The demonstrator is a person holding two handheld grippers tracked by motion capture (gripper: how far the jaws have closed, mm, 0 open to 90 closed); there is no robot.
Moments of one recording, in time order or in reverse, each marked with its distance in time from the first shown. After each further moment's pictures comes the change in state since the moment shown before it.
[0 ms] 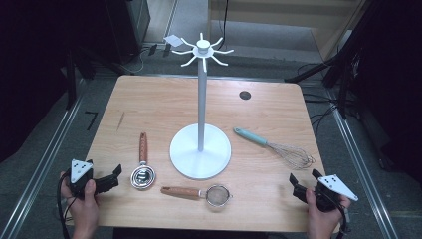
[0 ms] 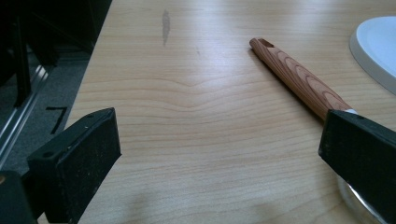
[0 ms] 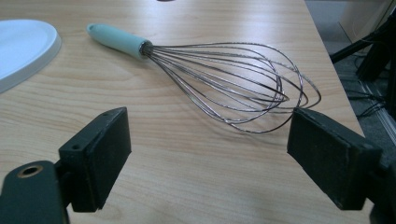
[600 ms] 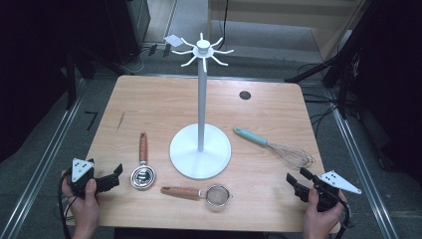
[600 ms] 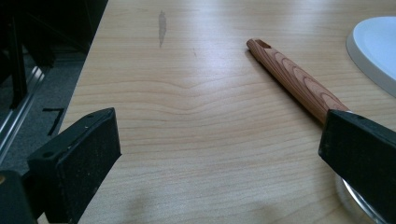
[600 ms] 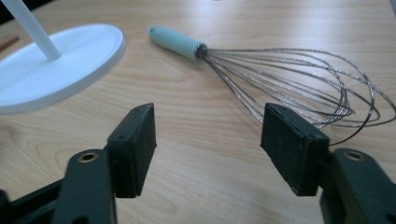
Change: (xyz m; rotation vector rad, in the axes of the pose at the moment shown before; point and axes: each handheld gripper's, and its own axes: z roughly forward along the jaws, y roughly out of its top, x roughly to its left) left arm 0.000 0.001 0.002 0.000 -0.008 0.002; right arm -0.002 0.012 -0.001 0.052 0.229 0.015
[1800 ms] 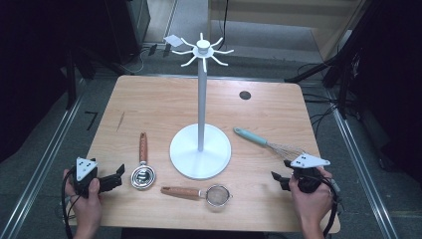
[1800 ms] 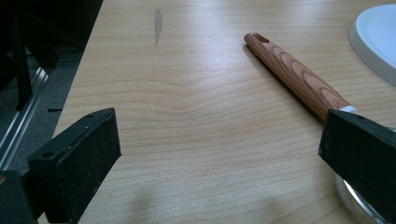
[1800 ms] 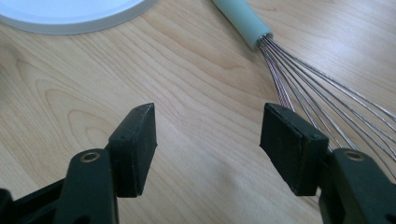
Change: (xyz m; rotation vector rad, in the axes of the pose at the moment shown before) left arm -0.006 0.001 0.003 0.018 0.012 0.030; right arm 0.031 0.050 0.036 0.301 0.078 -0.346
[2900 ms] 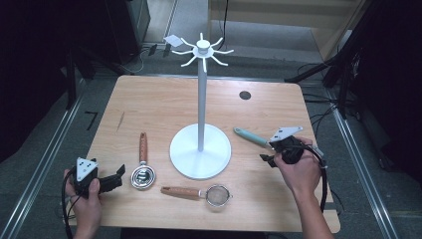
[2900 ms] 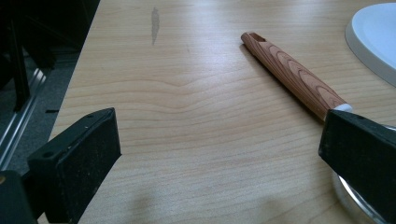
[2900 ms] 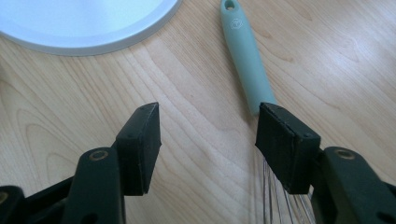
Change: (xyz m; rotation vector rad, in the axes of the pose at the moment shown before) left arm -0.001 0.000 0.000 -0.002 -0.011 0.006; right arm -0.011 0.081 0.034 0.172 0.062 -0.201
